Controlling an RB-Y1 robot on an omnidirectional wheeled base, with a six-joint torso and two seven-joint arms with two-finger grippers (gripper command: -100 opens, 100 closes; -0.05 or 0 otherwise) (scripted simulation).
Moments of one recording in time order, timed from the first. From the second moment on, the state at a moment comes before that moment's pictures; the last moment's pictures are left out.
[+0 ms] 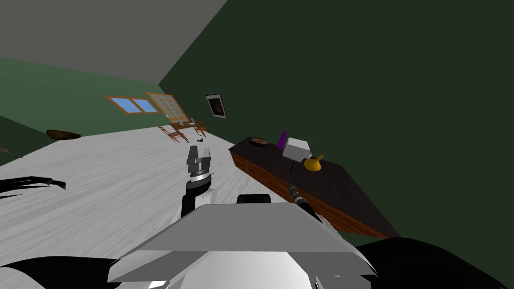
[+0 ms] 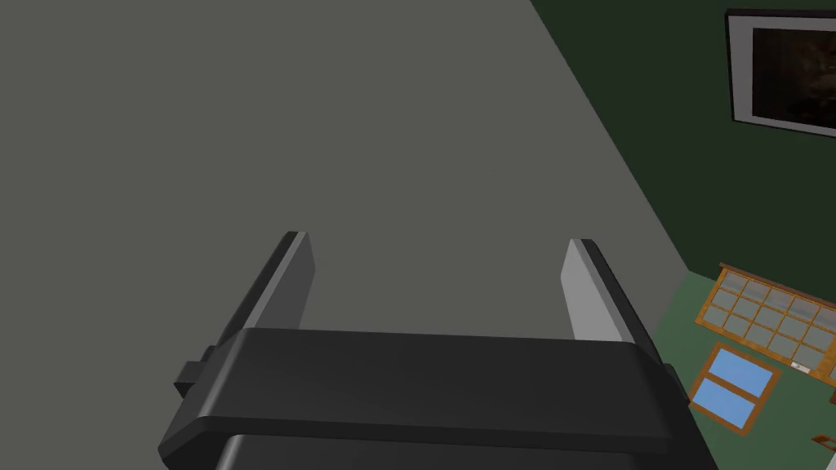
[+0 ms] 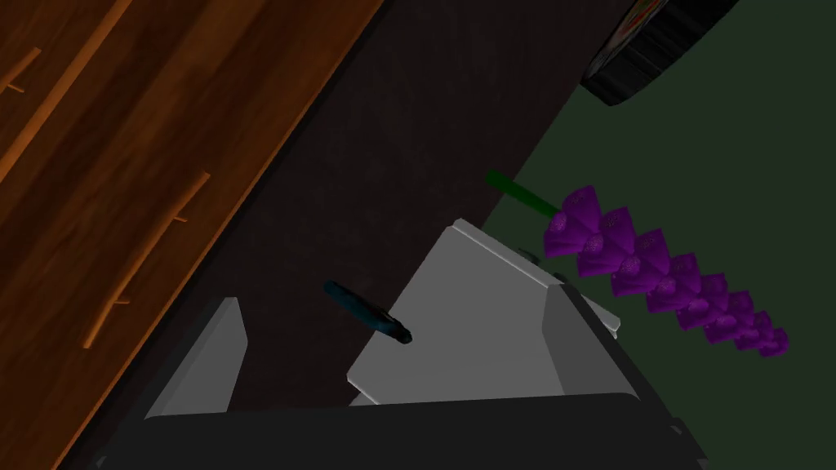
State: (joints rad) left arm 0.53 -0.01 0.04 -2.23 0.03 -0.61 -0.11; right arm 0.64 -0.48 0.13 -1.66 -0.12 -0.02 0.11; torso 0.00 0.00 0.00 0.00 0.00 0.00
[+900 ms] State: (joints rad) left arm 0.53 -0.01 0.04 -2.23 0.03 -0.61 -0.11; right arm 0.62 -0.63 0.16 -1.46 -0.13 0.14 0.10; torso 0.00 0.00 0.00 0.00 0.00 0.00
